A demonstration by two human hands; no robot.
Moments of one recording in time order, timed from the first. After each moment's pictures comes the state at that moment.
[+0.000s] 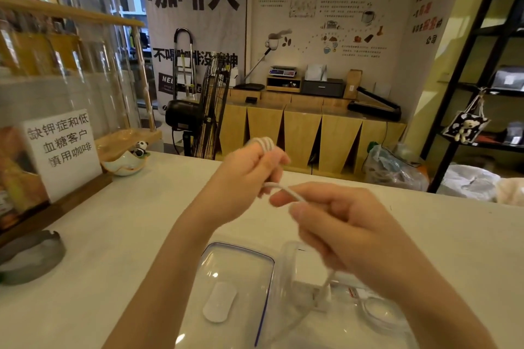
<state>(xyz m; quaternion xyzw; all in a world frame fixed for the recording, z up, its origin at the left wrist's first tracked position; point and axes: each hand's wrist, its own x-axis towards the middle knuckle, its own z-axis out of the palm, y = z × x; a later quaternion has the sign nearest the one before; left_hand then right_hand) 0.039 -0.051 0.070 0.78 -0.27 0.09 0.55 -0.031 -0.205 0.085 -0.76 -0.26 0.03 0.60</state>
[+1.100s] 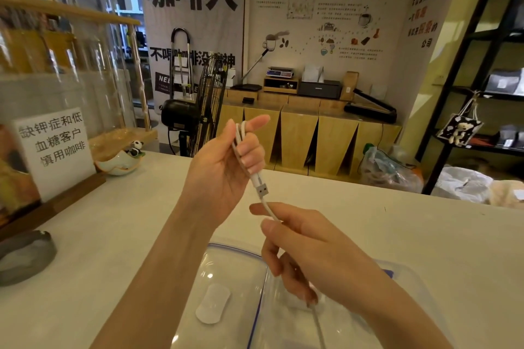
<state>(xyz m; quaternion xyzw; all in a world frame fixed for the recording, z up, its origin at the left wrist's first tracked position) 0.050 -0.051 0.069 0.35 -0.26 -0.06 0.90 -0.020 -0.187 0.059 -0.79 -0.18 0.14 0.57</state>
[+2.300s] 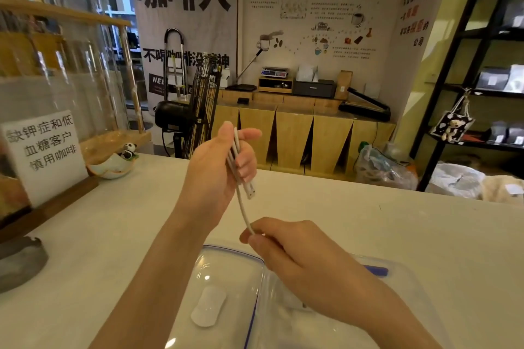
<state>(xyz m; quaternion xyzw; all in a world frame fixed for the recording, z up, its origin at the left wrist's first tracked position) 0.047 -0.057 0.068 0.50 -0.20 0.04 0.84 -0.017 -0.188 0.050 -0.91 -0.27 -0.01 0.31</state>
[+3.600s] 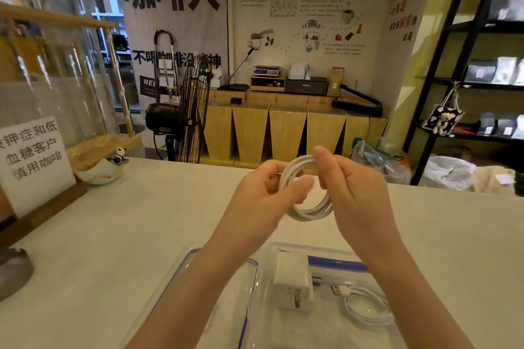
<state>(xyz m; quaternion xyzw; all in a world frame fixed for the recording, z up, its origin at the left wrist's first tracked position) 0.019 -0.105 0.058 0.75 -0.21 0.06 0.63 0.019 -0.234 0.060 -0.81 -0.17 -0.35 0.44</state>
